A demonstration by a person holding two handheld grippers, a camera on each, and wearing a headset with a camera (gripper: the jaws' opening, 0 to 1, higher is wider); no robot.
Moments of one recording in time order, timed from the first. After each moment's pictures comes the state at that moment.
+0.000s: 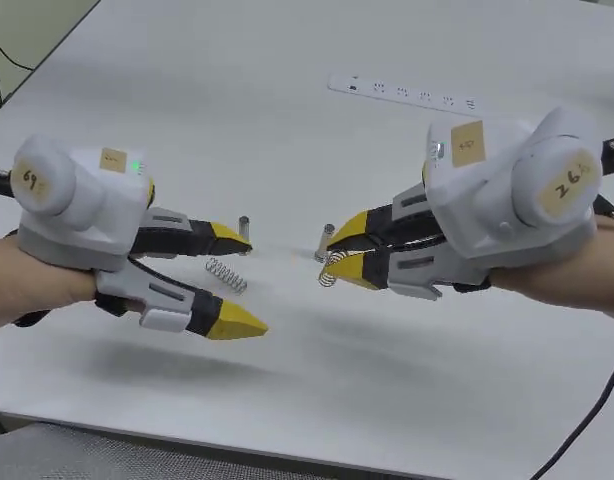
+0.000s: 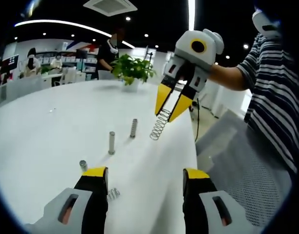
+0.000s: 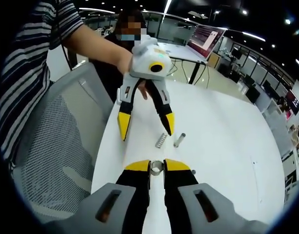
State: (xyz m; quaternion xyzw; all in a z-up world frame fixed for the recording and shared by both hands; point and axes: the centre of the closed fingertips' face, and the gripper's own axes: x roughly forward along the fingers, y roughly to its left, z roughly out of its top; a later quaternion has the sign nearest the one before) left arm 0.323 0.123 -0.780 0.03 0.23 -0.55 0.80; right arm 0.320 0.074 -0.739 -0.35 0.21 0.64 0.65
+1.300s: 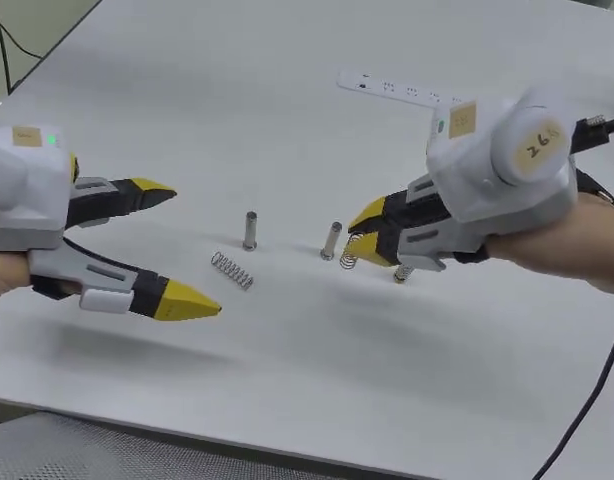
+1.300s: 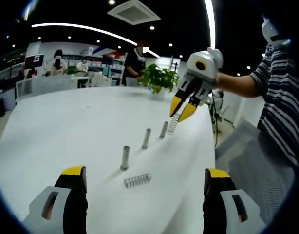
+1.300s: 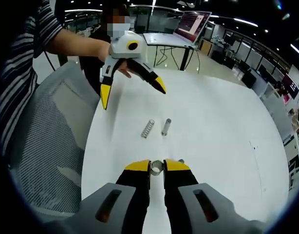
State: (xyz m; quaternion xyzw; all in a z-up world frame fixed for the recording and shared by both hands) left arm 0.343 0.181 -0.780 0.01 0.22 -0.46 0.86; right arm 0.359 0.066 -0.756 -0.34 0.26 0.61 0.66
